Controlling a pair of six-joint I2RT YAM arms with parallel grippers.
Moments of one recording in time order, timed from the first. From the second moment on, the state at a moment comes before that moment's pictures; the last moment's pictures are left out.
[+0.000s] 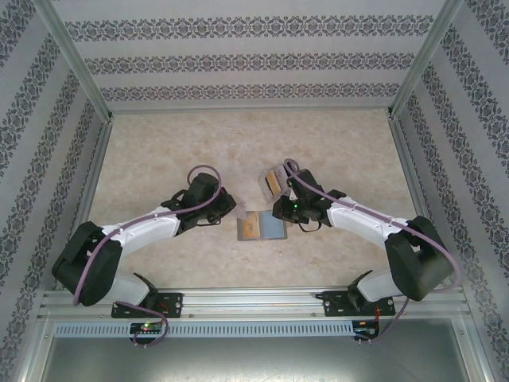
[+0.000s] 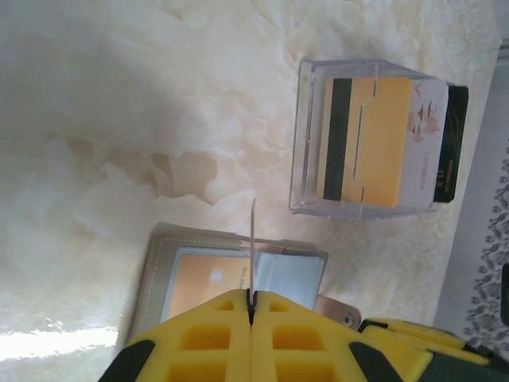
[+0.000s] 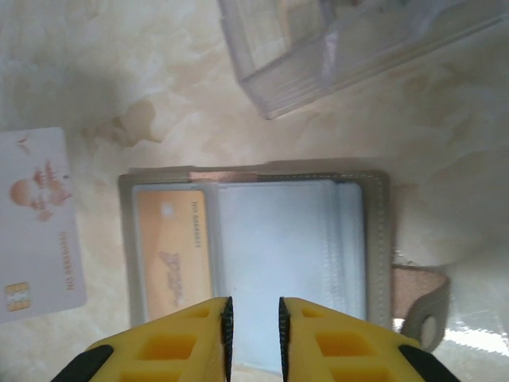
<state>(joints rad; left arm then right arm) -0.58 1.40 0.70 -0.05 0.14 -1.15 0.57 1.43 0.77 -0.35 -0.24 0.75</state>
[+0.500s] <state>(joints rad) -0.64 1.51 0.66 0.10 0.20 -0.99 0.53 1.50 0.74 -0.34 -0.24 0.73</state>
